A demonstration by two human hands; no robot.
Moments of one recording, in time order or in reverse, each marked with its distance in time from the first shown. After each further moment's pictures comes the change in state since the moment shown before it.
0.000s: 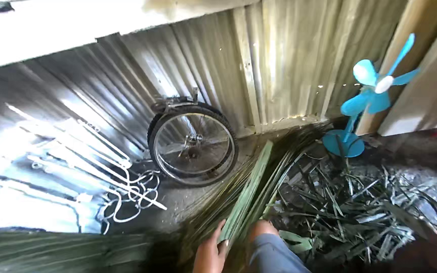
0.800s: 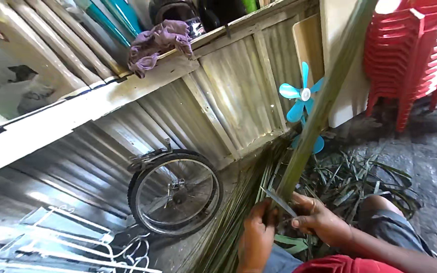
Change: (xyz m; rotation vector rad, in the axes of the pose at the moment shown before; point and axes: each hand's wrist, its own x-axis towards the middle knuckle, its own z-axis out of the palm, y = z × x) left_hand -0.041 0.207 0.040 -0.545 0.197 0.911; right_hand -0.144 -0.162 -0.093 1.651 -0.847 -0.745
